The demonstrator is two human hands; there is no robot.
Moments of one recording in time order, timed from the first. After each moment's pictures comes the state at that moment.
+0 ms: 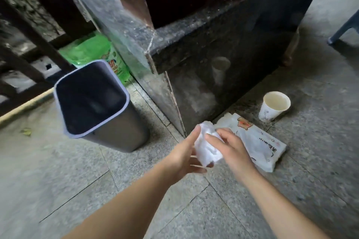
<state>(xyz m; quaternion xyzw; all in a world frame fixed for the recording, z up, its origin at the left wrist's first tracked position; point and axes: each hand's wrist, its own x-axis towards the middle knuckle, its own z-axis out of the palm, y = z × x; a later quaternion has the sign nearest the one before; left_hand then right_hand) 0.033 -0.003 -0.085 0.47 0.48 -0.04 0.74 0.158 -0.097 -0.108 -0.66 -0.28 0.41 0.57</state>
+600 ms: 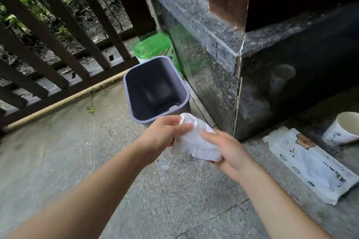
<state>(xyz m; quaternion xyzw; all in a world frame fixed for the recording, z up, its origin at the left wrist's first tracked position) -0.112 0.082 0.002 0.60 0.50 0.14 0.61 0.050 -0.001 -0.066 -0.42 -0.18 0.71 0.53</state>
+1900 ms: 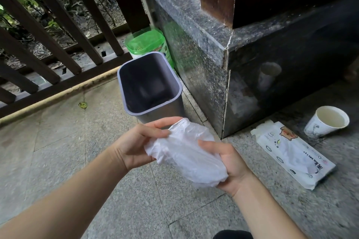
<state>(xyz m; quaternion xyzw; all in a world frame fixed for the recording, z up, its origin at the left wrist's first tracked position) -0.152 0.062 0.009 0.33 0.36 0.11 0.87 0.037 -0.048 -0.050 -0.18 -0.13 0.84 0.50</state>
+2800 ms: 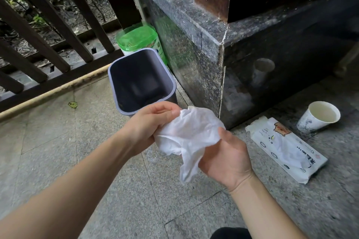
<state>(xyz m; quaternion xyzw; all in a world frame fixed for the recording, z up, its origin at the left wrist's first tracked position) -0.112 0.073 0.016 0.51 0.42 0.20 0.73 0.046 -0.045 -0.046 -0.11 -0.13 0.78 0.61</state>
